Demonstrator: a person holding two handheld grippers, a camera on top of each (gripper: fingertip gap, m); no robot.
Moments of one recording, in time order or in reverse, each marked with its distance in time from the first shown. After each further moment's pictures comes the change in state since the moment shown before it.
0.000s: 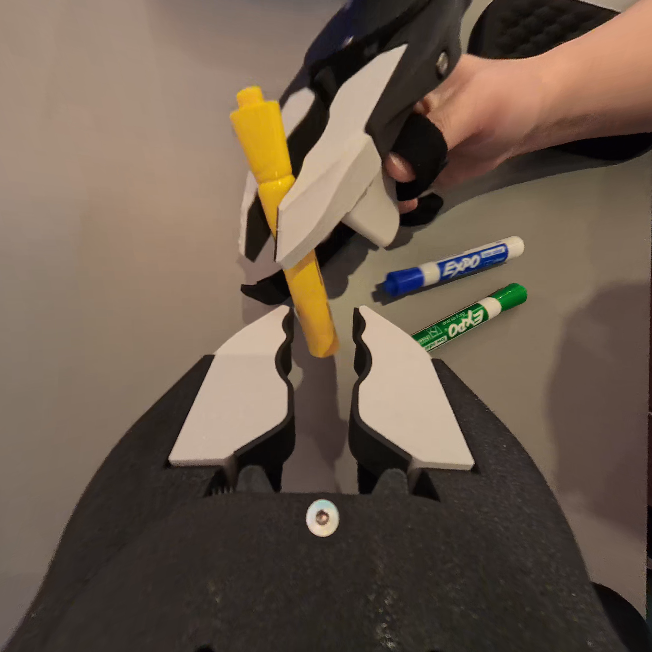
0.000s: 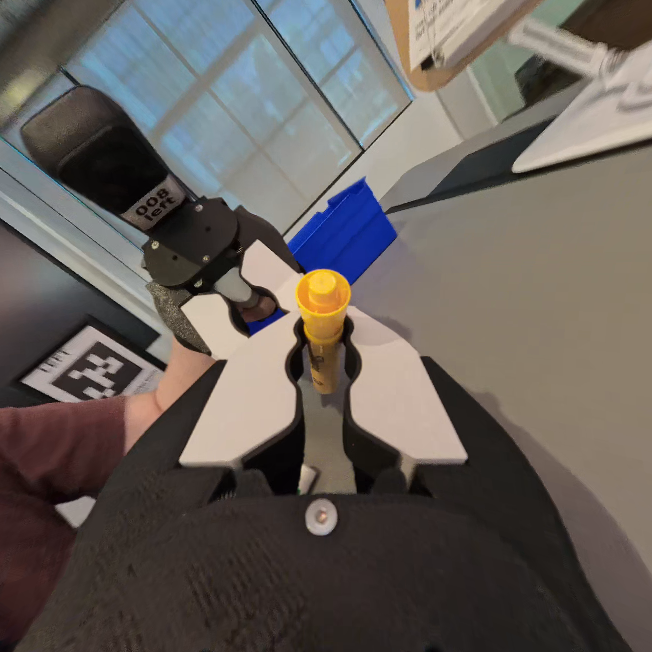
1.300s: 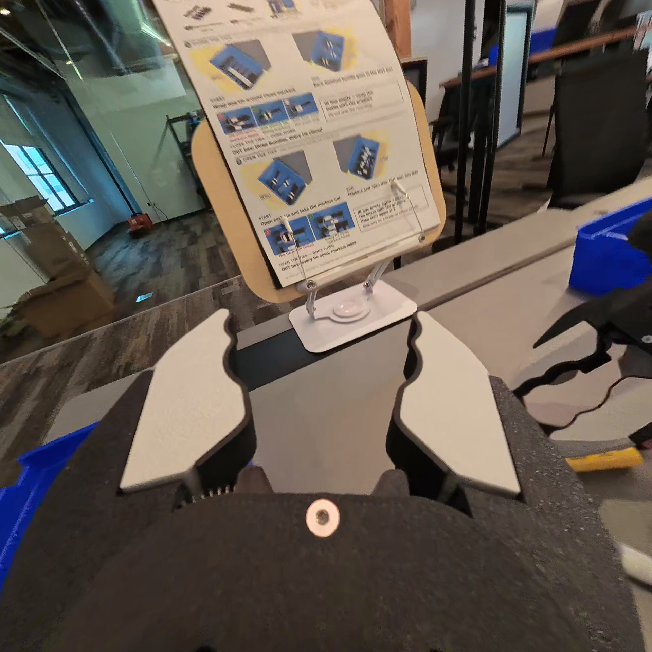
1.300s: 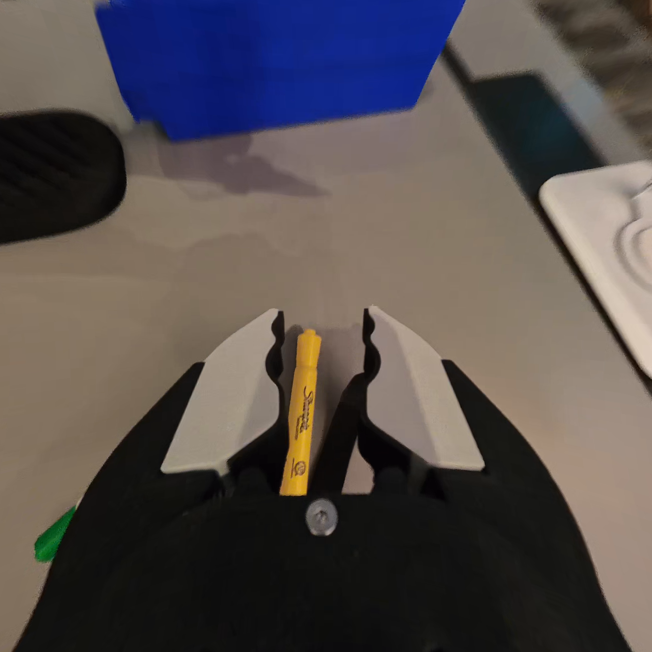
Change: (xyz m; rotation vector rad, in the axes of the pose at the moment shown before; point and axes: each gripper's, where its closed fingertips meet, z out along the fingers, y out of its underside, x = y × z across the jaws) left arm -0.071 0.016 -0.228 0.719 -1.095 -0.265; right arm 0.000 0.039 0.040 -0.732 0.214 -0.823
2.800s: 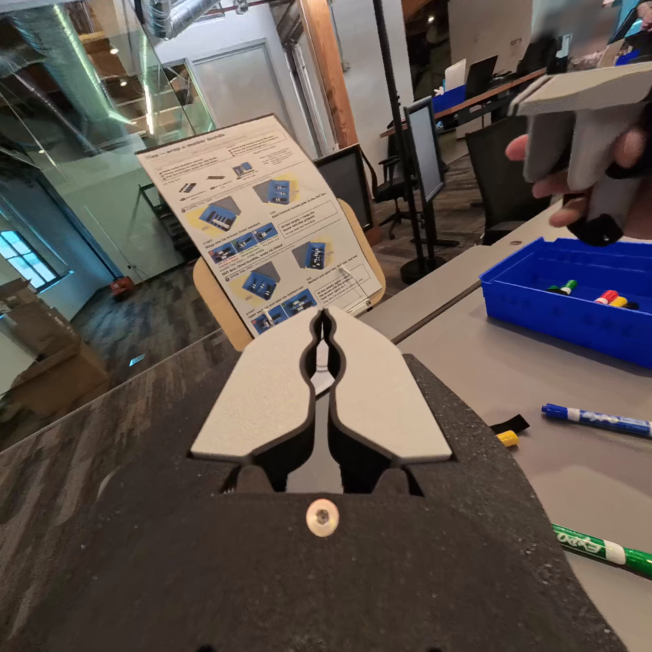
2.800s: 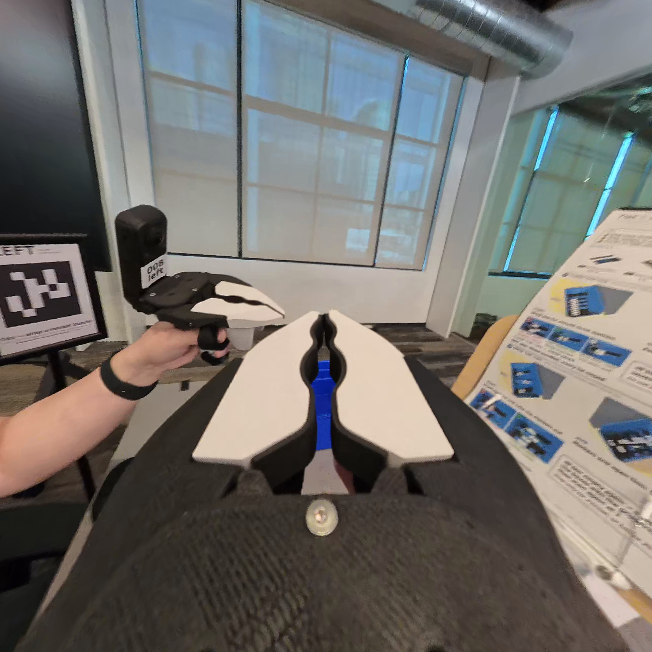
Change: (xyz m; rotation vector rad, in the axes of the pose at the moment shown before) left arm 0.039 -0.126 -0.076 0.096 0.120 0.123; right arm -0.017 -0.219 -0.265 0.911 0.037 -0.037
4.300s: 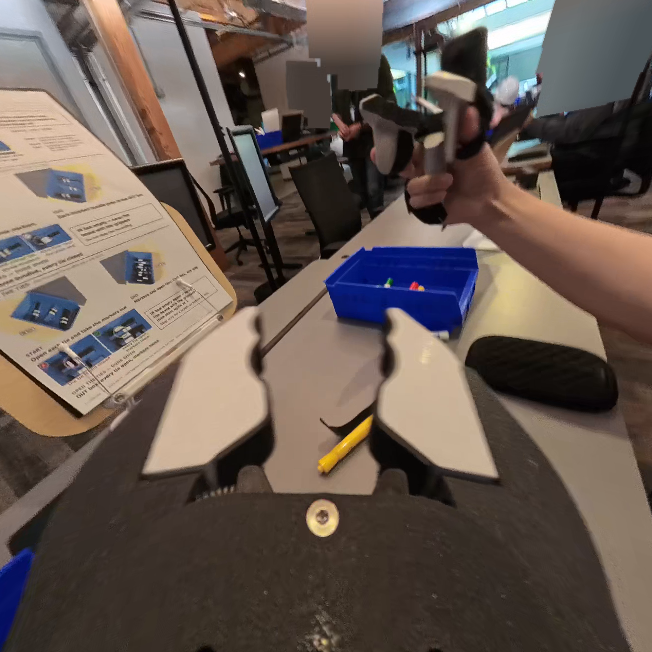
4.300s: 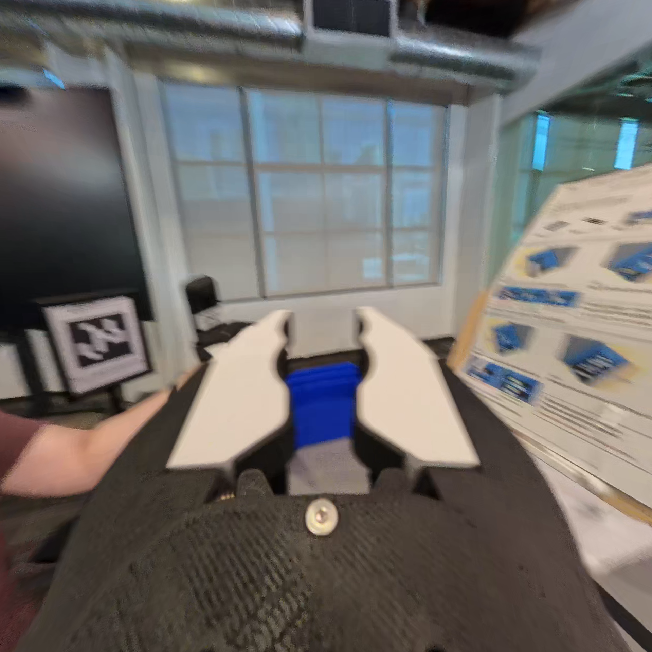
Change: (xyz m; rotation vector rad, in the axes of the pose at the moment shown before) left arm 0.088 0.030 0.003 0.096 0.506 -0.119; right arm 0.034 0.001 -0.103 0.138 -0.026 0.193
